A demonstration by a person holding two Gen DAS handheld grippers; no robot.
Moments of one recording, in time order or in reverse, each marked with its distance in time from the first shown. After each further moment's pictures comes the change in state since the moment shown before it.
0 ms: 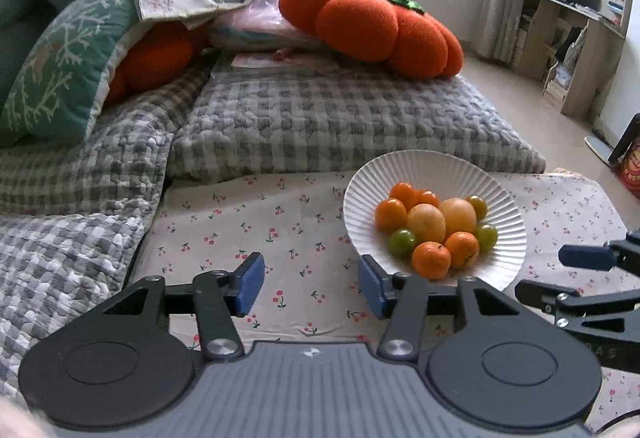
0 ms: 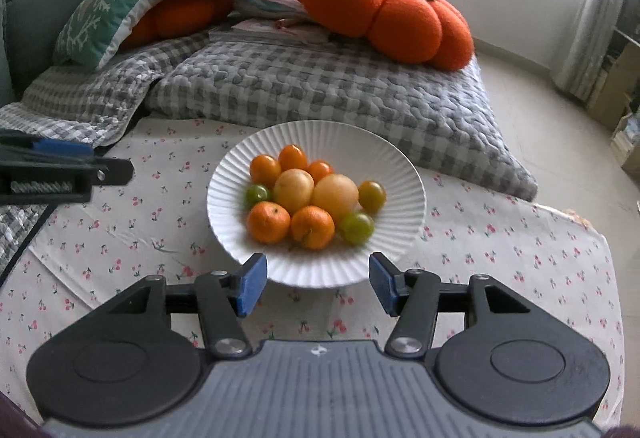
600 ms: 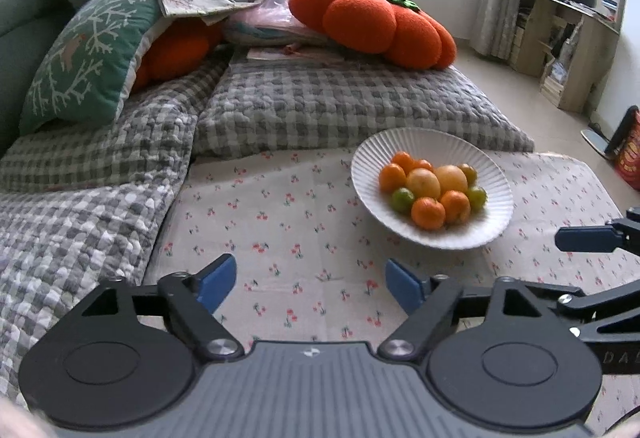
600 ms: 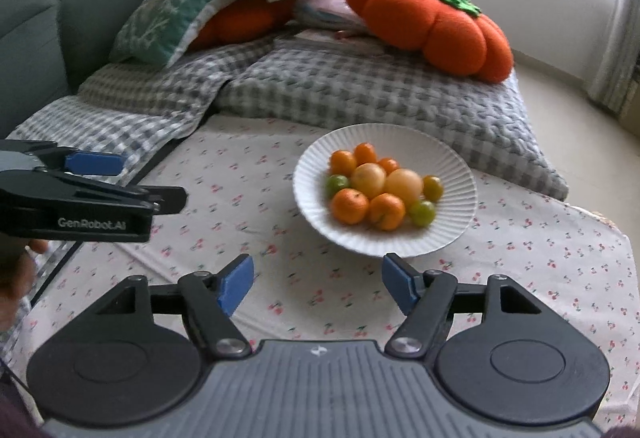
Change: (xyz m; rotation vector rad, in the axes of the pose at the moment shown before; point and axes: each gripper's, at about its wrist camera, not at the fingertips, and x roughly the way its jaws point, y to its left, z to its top) left arm -0.042 0.012 -0.039 0.013 0.008 -0.002; right arm -0.046 0.042 -0.016 -0.052 -0.003 0.148
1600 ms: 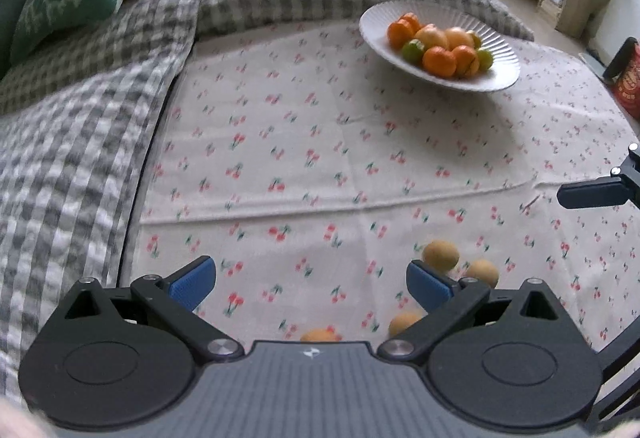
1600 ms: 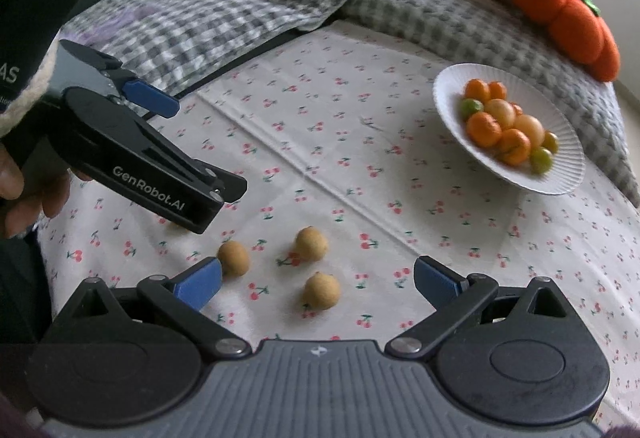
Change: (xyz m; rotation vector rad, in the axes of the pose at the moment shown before) left arm -0.001 0.022 -0.074 0.030 0.269 -0.002; right arm 0.012 0.074 -0.059 -0.276 0.175 0.134
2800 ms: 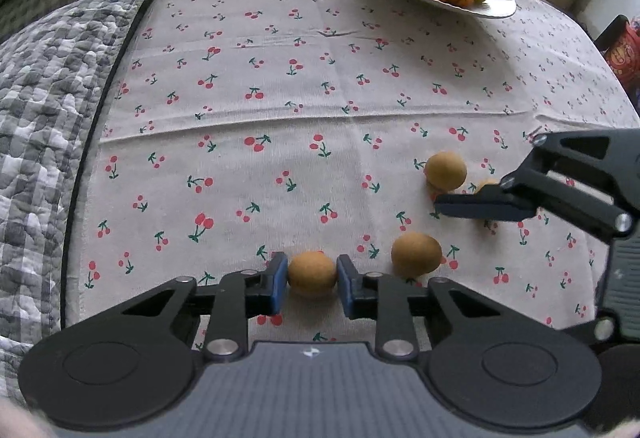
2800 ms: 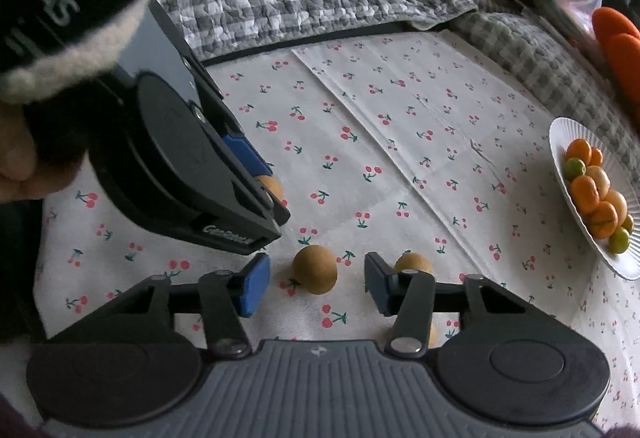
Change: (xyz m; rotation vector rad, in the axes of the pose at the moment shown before) left arm 0.030 0.004 -0.030 0.005 0.126 -0.092; right arm 0.049 0.060 -0.003 -0.268 0.011 0.019
